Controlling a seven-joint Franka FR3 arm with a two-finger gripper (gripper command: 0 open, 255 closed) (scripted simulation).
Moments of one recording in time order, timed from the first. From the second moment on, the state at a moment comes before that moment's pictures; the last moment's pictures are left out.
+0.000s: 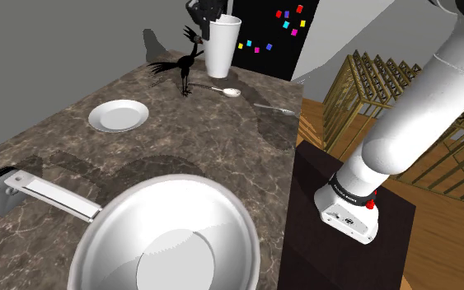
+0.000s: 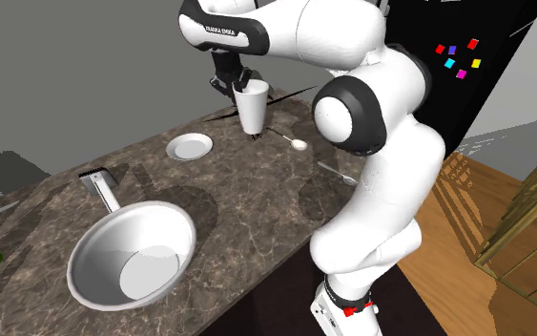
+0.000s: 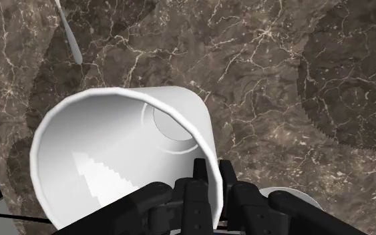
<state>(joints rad) -0.03 -0.02 0.42 -1.64 -0.14 1.62 0.25</state>
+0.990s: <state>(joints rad) 0.10 0.59 0.38 -0.84 -0.37 1.41 0.21</state>
